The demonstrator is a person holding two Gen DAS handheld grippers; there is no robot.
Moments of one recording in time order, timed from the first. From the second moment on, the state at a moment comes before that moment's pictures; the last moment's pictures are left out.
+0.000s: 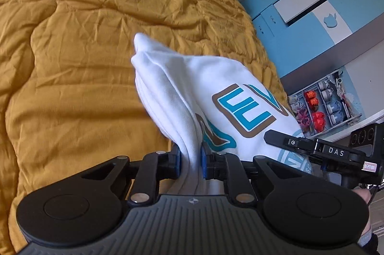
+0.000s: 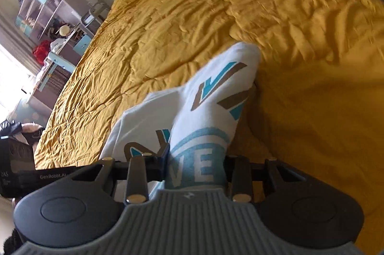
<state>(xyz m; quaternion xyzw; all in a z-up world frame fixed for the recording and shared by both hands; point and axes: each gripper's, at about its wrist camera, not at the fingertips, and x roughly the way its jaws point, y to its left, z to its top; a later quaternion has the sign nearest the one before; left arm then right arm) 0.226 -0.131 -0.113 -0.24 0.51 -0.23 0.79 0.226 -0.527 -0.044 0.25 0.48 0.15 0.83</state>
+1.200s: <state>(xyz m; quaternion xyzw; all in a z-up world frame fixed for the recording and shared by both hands) 0.034 -0.138 -0.057 -0.01 0.42 -0.17 0.89 -0.042 -0.344 -0.017 0.11 0.42 0.01 0.90</state>
